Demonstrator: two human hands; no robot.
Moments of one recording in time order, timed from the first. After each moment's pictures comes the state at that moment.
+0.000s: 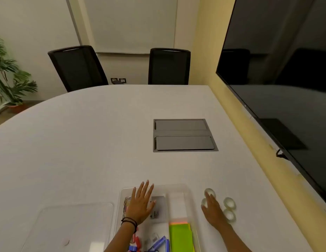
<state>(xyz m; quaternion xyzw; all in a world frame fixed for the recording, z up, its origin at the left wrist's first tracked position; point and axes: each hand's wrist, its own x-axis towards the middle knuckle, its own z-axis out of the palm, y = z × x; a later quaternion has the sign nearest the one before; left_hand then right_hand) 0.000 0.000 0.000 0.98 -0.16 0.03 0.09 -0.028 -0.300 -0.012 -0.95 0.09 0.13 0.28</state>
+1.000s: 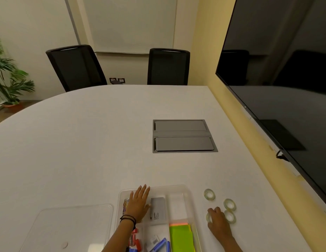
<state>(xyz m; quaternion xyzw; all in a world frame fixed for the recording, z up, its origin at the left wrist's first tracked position) 0.023 0.010 -0.028 0.98 -0.14 -0.15 0.07 -0.055 -0.307 -0.027 -0.98 0.11 0.14 0.11</state>
